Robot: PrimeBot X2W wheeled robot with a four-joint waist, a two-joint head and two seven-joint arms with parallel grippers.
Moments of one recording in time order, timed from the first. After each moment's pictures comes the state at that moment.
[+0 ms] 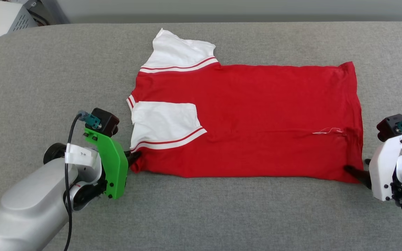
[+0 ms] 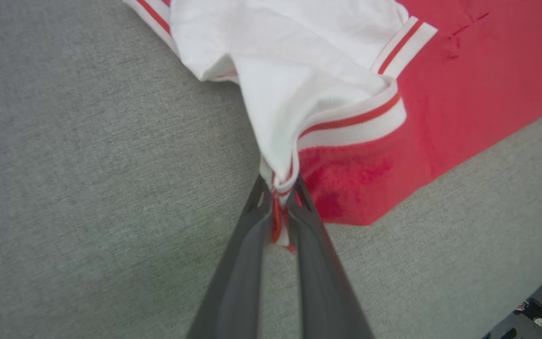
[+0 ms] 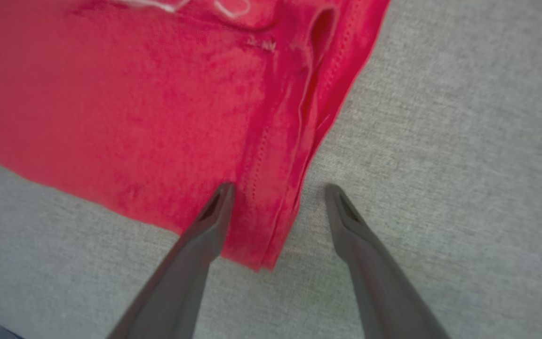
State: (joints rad) left arm -0.75 0.68 -1.07 0.35 -1.13 -0.09 0.31; right arm -0.49 -0.66 0.60 0.45 0.85 0.13 0.57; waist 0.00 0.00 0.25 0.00
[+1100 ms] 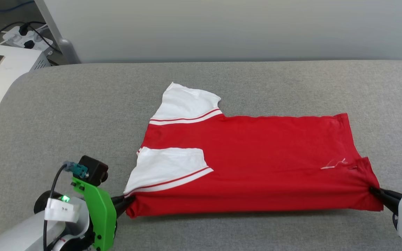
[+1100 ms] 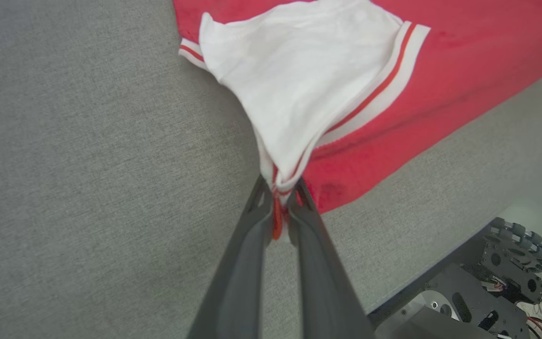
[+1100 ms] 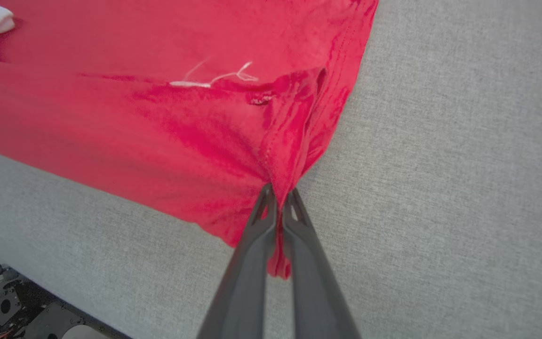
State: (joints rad) left arm -0.53 0.85 -1.08 0.08 -1.17 0.00 0.22; right arm -0.21 -0.83 0.54 0.20 0.97 0.13 0.31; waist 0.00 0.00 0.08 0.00
